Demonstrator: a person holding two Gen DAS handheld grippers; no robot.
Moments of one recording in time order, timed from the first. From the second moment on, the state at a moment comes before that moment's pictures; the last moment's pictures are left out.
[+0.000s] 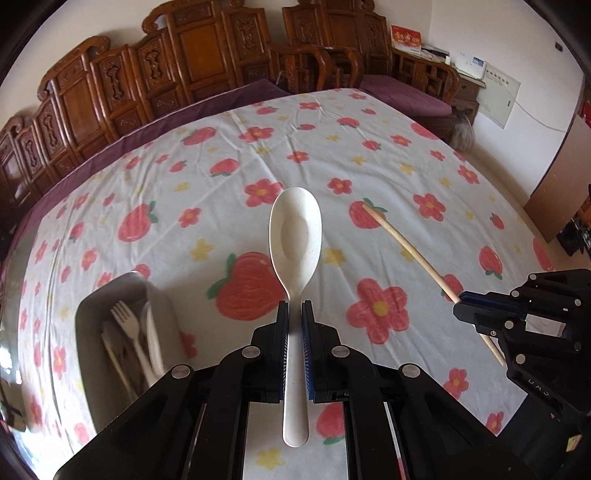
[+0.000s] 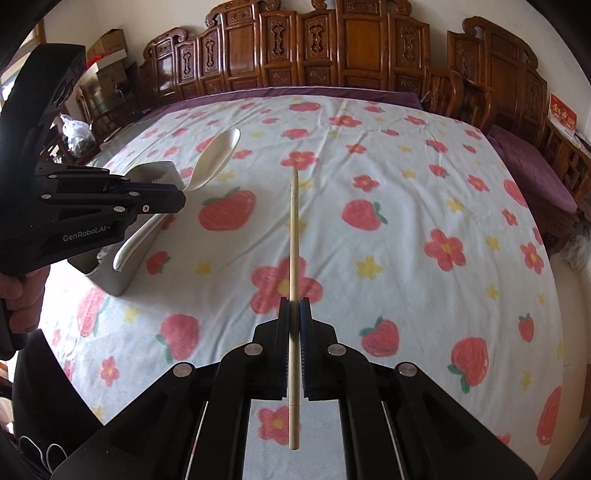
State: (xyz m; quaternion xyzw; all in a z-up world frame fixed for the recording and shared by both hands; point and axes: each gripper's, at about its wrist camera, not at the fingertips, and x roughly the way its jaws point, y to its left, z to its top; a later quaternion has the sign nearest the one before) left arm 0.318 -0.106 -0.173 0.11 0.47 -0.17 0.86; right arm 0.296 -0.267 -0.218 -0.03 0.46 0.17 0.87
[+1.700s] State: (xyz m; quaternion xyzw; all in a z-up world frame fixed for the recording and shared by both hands) left arm 0.320 0.078 -0.203 0.00 0.50 -0.05 0.87; right arm 0.306 -0.114 -0.182 -0.08 0.45 0.26 0.85
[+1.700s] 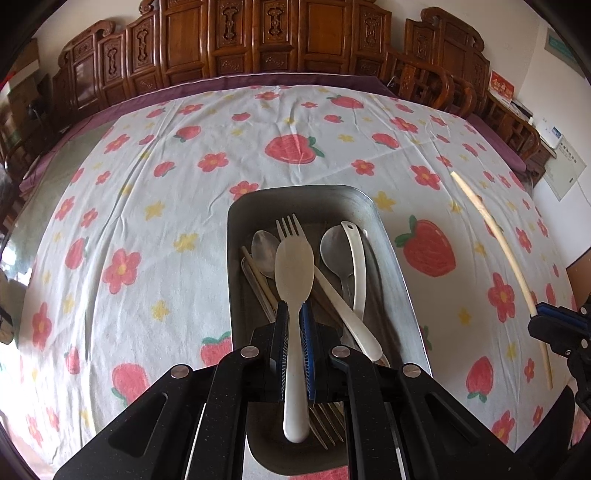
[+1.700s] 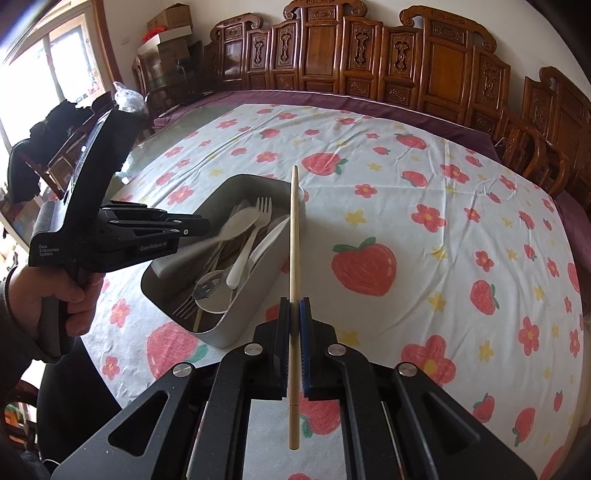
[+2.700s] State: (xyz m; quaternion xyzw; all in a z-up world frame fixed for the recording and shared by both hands) left arm 0.272 0.161 -0.166 -0.01 0.43 -0.01 0.90; right arm 0.349 0.000 -0.231 -0.05 0.51 0.28 0.81
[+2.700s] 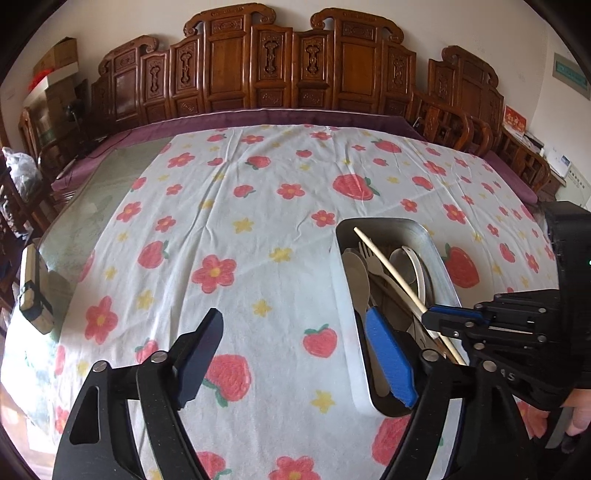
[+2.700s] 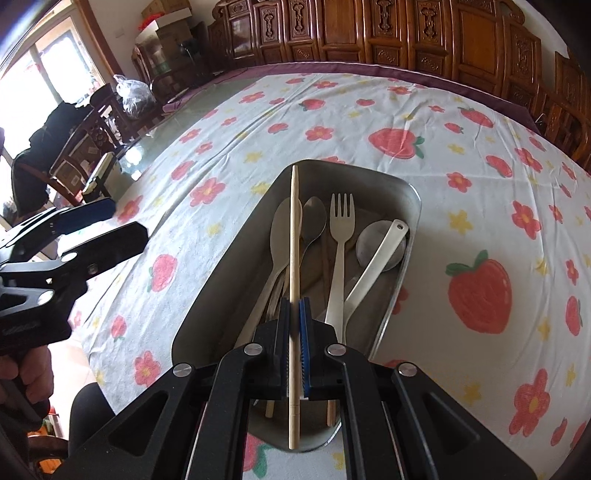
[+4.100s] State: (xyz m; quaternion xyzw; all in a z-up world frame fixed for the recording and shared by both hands) left arm 0.262 0.164 -0.175 -0.02 0.44 0.00 0.90; right arm 0.345 0.007 -0.219 -0.04 0.47 0.29 0.83
